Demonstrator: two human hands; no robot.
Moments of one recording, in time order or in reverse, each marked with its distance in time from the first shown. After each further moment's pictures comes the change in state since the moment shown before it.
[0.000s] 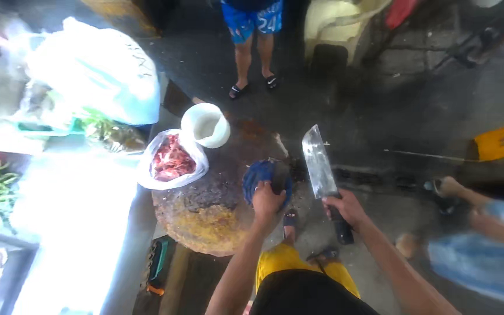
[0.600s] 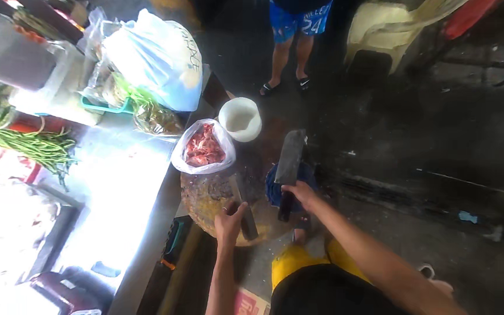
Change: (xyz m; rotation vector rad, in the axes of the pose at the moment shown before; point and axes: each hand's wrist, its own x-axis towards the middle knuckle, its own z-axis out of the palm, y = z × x) left_hand -0.084 -0.135 -0.089 -0.756 0.325 -0.339; right_hand 0.113 0.018 0.157 -0.242 -0.262 0.064
